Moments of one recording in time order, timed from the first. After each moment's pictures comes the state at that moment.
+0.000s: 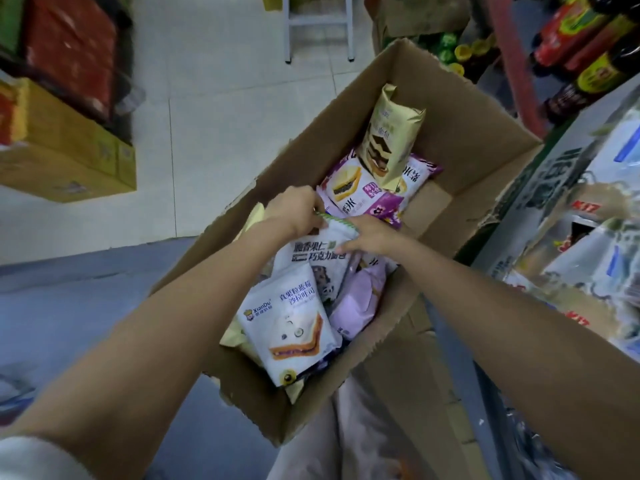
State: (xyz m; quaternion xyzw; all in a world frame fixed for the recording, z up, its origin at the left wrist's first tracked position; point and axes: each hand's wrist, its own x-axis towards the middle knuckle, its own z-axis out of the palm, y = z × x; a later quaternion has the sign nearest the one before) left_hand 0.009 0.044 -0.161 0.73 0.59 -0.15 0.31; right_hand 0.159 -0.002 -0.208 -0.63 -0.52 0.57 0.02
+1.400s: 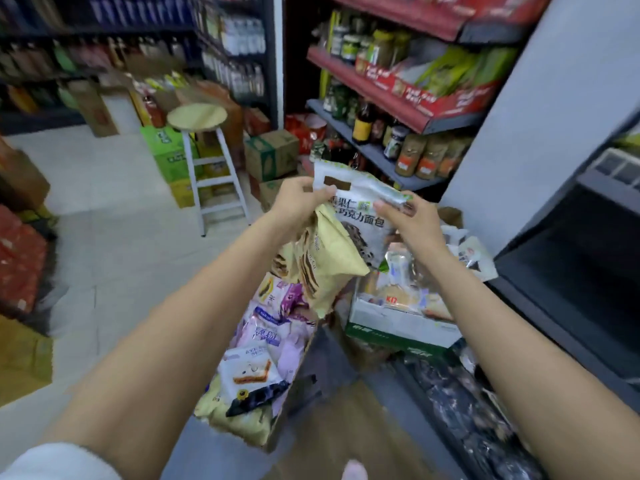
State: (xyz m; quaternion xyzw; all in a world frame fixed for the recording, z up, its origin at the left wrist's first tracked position) left_hand 0.083 -0.062 0.126 0.65 0.41 0.26 0.58; right_hand 0.215 -0.189 0.125 -0.71 -0.36 0.24 0.55
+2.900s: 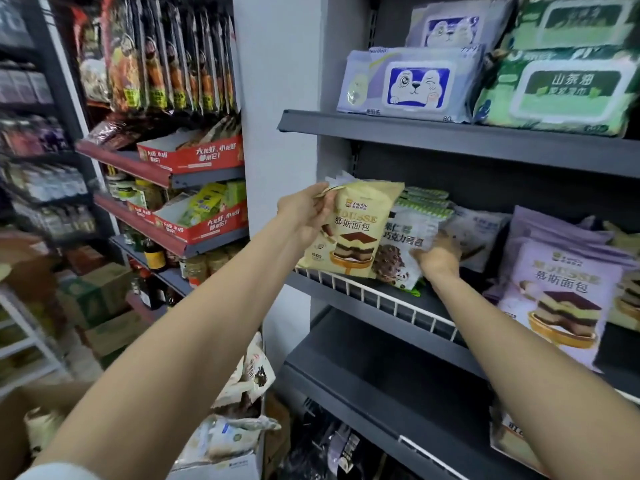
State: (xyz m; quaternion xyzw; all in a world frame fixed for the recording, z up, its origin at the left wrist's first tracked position) left_hand 0.494 -0.324 0.321 0.35 0.15 0.26 0.89; right_hand 0.644 -0.489 0.239 -0.90 -0.07 -0.04 0.43
